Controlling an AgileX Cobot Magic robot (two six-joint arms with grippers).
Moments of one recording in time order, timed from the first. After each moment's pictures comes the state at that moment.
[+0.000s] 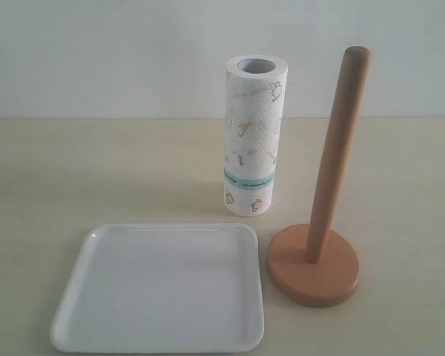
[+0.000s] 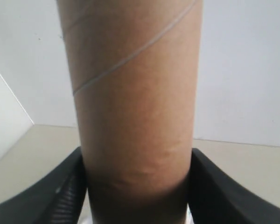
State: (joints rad) left arm -0.04 0.00 0.00 0.08 0.31 -0.22; right arm 0.29 0.91 -1.45 0.28 0.87 0.07
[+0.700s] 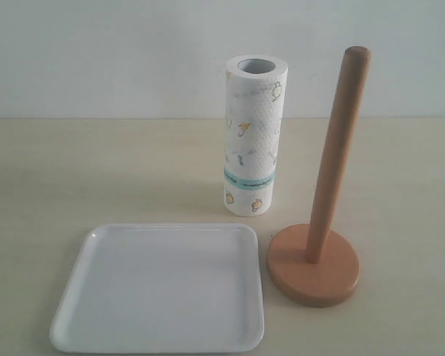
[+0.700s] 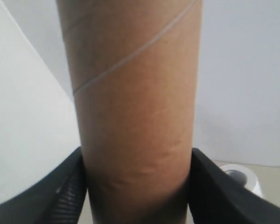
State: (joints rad) left arm -0.04 0.00 0.00 0.08 0.31 -0.22; right arm 0.29 0.92 -1.40 0.63 0.71 -0.07
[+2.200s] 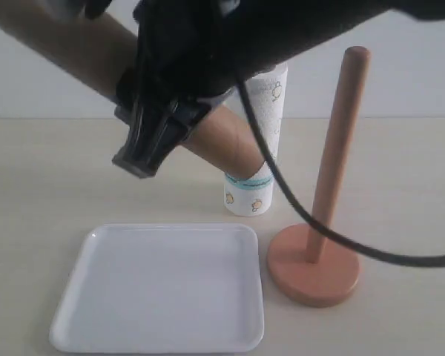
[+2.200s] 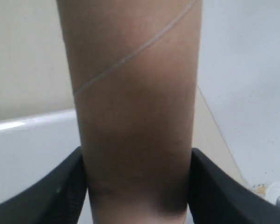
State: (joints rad) left arm -0.04 0.00 0.00 0.08 0.31 -0.22; right arm 1.02 1.45 -1.34 -0.28 0.60 -0.24
